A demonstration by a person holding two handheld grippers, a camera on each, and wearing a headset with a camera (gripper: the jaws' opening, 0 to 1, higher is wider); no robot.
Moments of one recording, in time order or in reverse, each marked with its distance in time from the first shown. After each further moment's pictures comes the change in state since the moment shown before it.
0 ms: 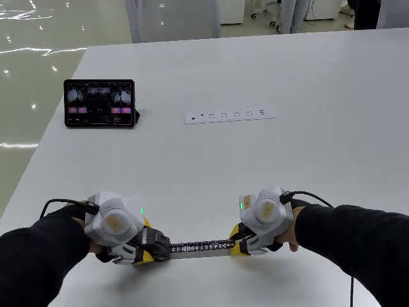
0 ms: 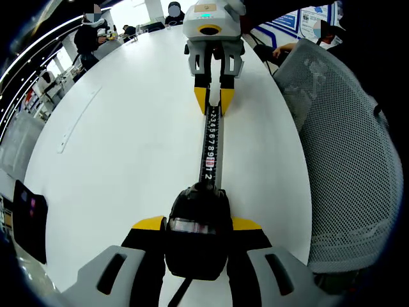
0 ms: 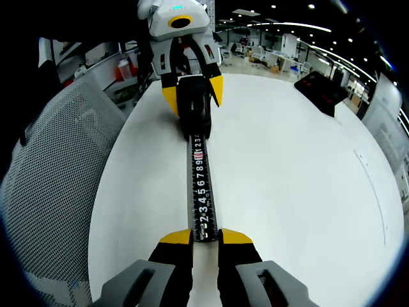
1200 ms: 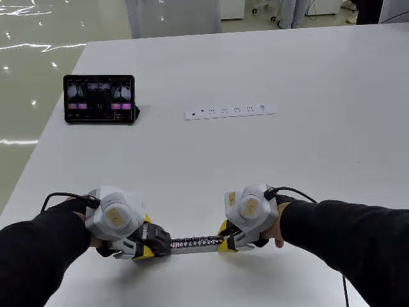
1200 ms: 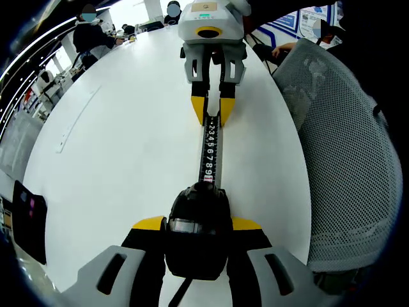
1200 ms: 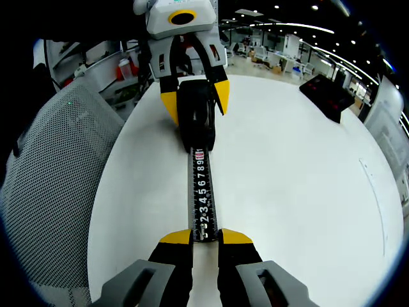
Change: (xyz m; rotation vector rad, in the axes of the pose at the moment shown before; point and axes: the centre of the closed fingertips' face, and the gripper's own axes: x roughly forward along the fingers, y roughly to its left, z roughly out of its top) left arm 0.001 0.000 0.000 0.002 0.006 -0.009; right arm 0.016 0.002 0.020 -0.015 0.005 0.005
